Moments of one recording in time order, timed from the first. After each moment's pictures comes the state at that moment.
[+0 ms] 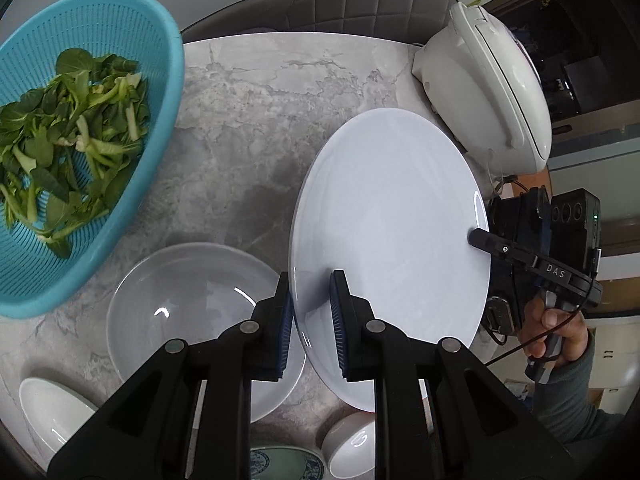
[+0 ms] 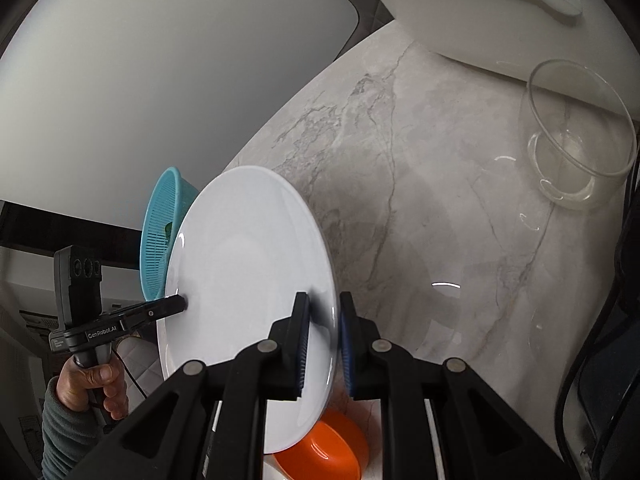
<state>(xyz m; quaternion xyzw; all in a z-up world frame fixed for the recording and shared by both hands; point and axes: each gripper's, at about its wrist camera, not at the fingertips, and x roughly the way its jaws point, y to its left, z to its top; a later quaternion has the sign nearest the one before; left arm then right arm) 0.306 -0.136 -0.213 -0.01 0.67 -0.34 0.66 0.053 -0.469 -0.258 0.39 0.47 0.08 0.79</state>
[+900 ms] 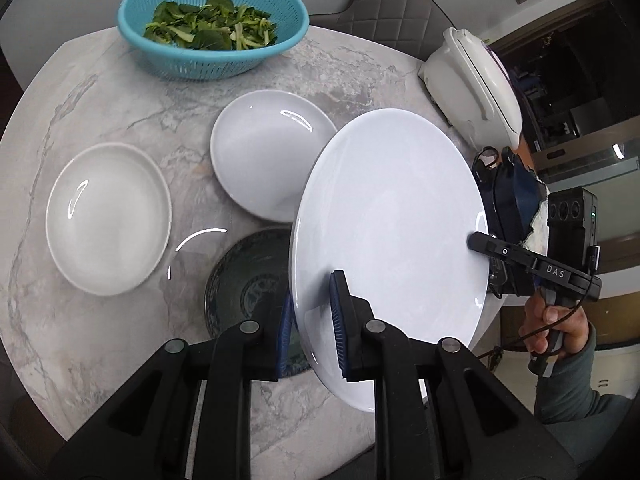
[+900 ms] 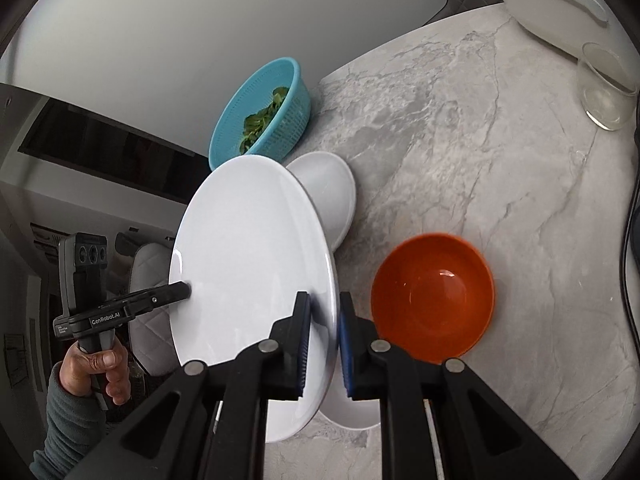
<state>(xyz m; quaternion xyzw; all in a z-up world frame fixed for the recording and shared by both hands) 0.099 0.057 -0.146 -0.07 0.64 -0.29 0.71 -0.044 -0.325 -0.212 0.31 0.49 0.17 0.80</state>
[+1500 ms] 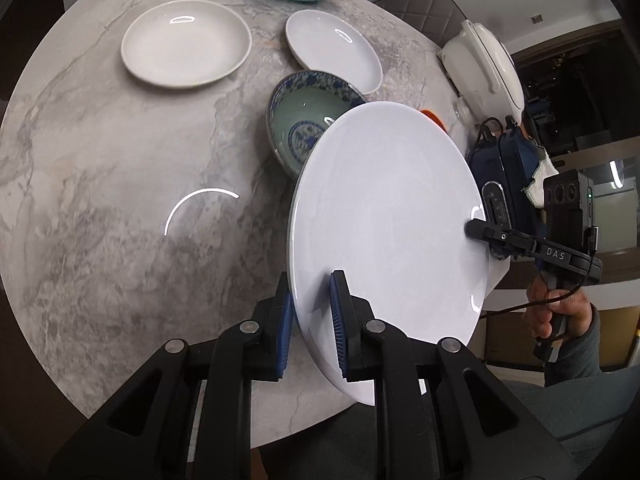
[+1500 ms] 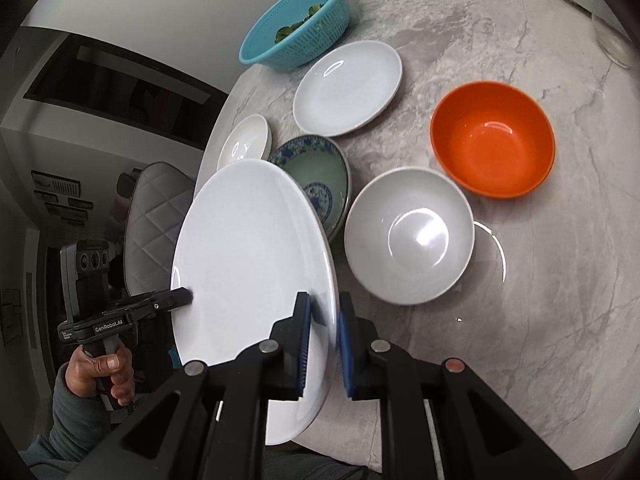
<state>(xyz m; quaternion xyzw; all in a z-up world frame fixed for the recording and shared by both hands) -0.087 0.159 -0.184 -0.13 0.65 -0.25 0.70 -0.138 -0.239 -0.245 0.26 0.54 0.22 0.77</state>
